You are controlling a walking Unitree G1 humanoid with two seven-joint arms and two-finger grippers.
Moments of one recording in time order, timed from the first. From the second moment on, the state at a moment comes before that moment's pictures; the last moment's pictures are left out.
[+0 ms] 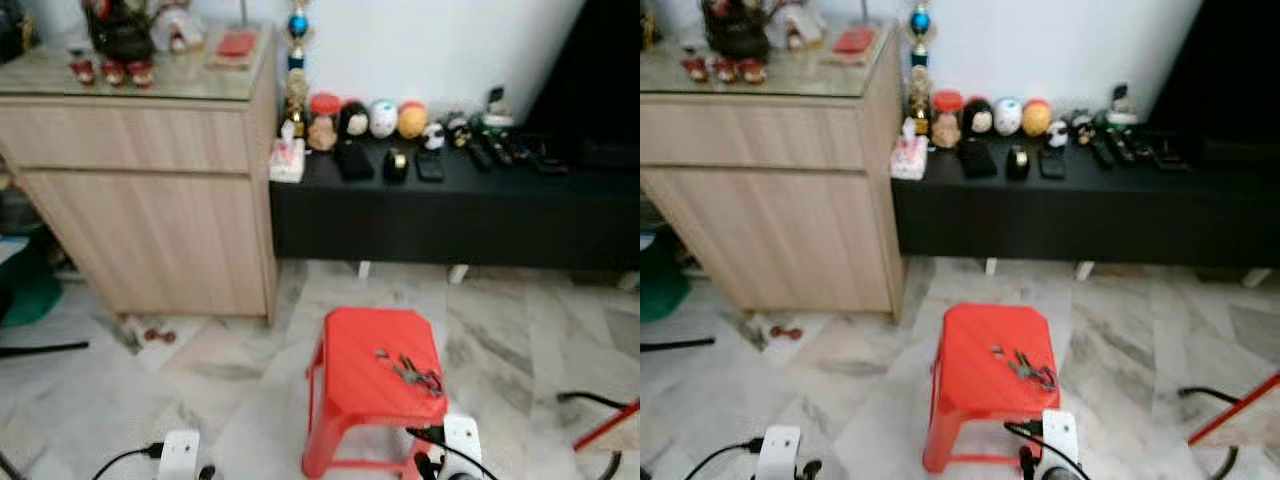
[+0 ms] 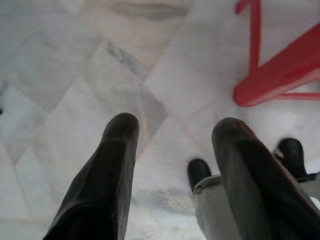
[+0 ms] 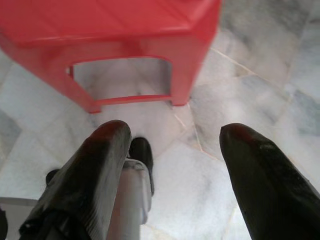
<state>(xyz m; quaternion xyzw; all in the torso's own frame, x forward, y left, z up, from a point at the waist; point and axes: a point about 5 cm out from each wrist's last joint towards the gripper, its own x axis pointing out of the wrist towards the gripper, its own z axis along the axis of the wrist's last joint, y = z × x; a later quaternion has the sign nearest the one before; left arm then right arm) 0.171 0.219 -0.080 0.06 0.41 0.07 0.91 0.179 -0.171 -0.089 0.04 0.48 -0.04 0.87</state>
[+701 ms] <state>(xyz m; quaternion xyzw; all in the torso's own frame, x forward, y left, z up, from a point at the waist) 0.170 0.220 -0.081 0.06 0.42 0.06 0.91 0.177 -0.172 -0.090 0.04 0.48 -0.05 0.87</state>
